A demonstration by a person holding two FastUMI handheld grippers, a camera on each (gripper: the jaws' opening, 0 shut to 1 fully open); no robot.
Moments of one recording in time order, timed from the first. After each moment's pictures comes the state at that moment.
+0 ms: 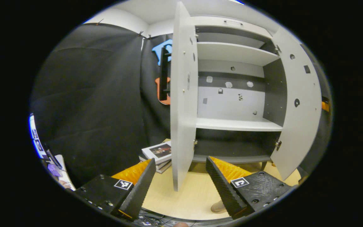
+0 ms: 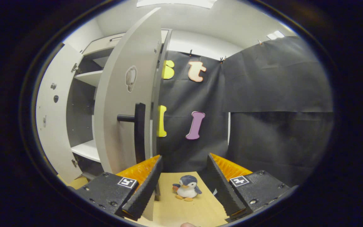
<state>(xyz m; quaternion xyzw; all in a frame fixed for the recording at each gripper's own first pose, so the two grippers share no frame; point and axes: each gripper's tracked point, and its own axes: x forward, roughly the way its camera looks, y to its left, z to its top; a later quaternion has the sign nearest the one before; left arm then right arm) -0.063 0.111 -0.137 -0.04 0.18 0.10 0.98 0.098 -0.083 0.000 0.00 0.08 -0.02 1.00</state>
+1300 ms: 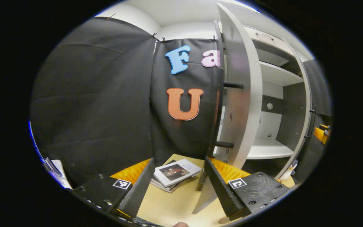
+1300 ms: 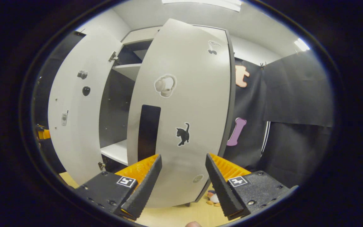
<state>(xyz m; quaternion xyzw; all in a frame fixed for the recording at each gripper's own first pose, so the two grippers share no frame) 0.019 0.201 -0.077 -0.05 0.15 0.10 0.98 0.129 0.082 0.006 -0.04 0.08 0.09 0.99</state>
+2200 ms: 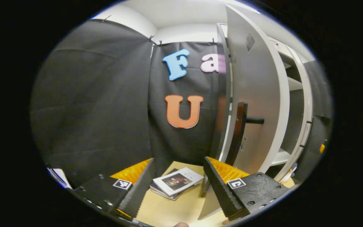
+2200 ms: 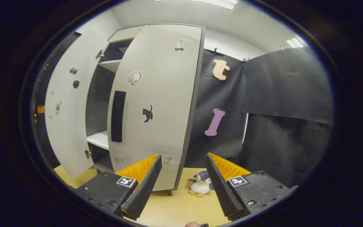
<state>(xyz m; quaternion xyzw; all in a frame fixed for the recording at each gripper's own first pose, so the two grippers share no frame) 0.040 0.232 -0.018 -0.01 0.12 0.09 0.99 0.079 -0.006 -0.014 -0.04 0.10 0.03 0.99</state>
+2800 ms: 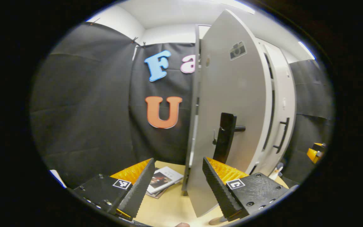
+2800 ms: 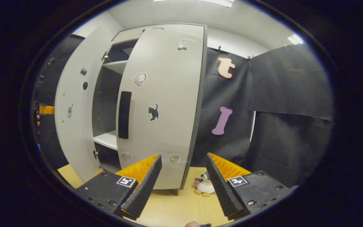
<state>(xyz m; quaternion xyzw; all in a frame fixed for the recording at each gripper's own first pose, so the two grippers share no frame) 0.038 0.118 -0.009 -0.03 0.12 -0.01 0.99 0.080 0.007 -0.020 -0.03 0.11 0.07 0.99</state>
